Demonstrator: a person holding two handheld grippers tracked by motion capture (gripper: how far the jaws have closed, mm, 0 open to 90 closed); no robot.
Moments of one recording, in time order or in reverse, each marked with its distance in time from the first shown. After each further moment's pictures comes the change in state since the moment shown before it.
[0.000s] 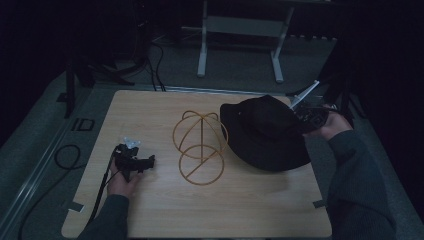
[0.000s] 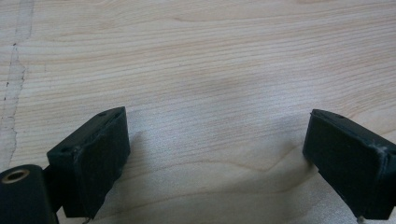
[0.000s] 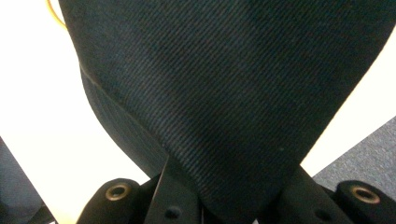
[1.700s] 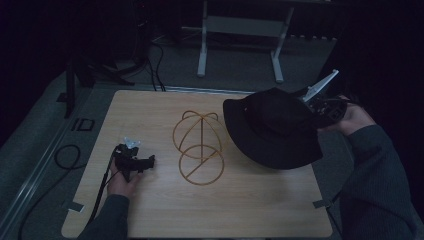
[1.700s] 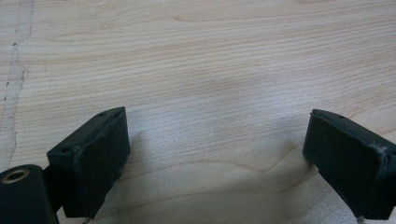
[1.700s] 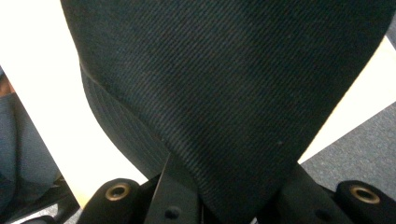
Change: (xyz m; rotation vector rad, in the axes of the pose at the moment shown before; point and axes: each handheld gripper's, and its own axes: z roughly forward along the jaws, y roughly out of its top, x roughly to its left) left arm 0.000 0.000 0.000 0.004 0.000 0.001; right arm 0.007 -0.004 -0.053 -0.031 -0.002 -0.067
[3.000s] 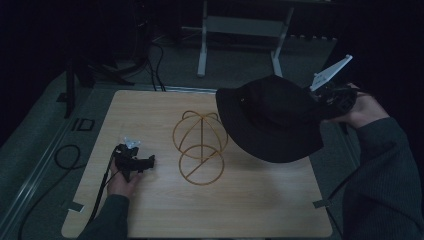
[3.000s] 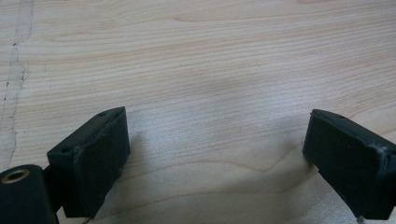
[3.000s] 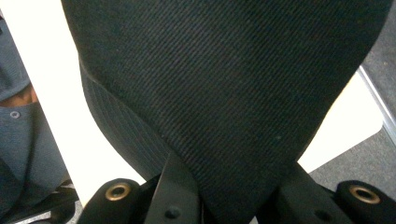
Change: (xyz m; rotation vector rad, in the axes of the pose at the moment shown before) left arm 0.000 0.000 0.000 0.001 0.000 0.002; right arm 0.015 0.019 -0.043 -0.094 -0.005 -0.094
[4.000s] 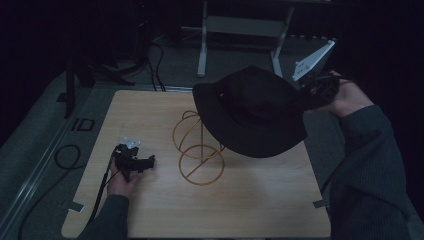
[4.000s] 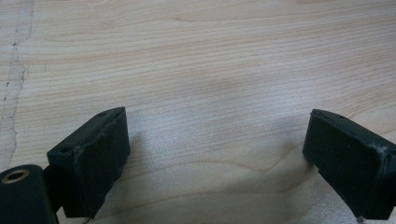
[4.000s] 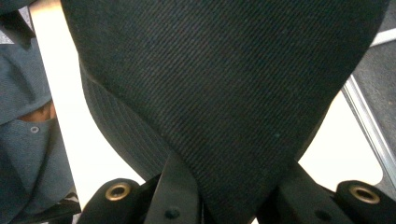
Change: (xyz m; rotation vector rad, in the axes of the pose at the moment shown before) left arm 0.000 0.000 0.000 0.000 0.000 0.000; right arm 0.014 0.051 -0.001 -0.044 0.044 -0.106
